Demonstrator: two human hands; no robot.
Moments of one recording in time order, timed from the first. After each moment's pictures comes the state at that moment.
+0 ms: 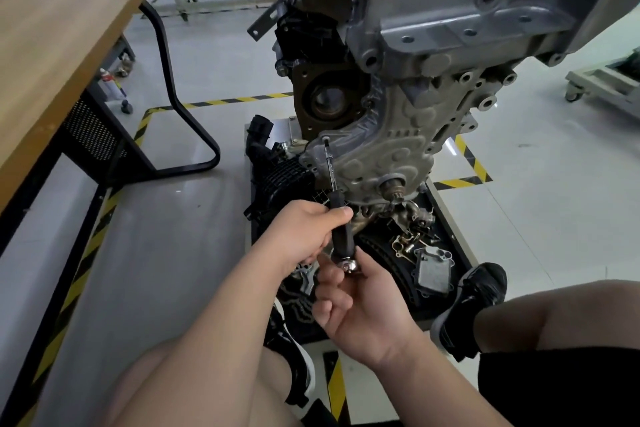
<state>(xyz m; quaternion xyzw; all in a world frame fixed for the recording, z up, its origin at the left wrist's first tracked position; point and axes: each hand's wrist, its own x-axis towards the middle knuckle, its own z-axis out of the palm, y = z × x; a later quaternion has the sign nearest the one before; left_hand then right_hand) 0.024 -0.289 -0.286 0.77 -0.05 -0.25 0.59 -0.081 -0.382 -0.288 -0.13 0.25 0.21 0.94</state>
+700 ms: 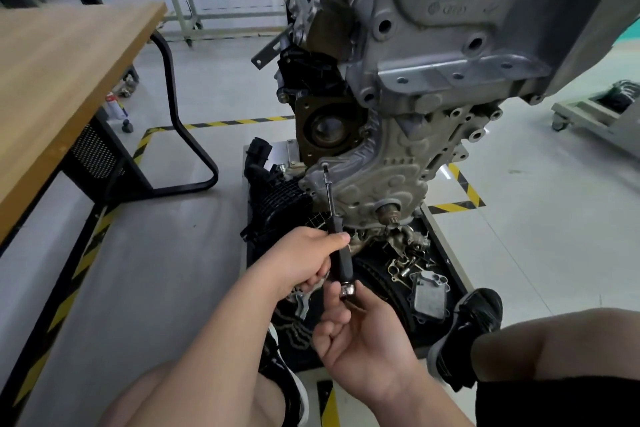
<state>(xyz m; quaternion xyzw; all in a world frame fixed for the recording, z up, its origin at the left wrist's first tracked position) 0.025 -0.290 -0.283 0.77 -0.04 -0.32 0.55 -0.090 -0.380 -0.268 -0.08 0.35 0.17 0.92</state>
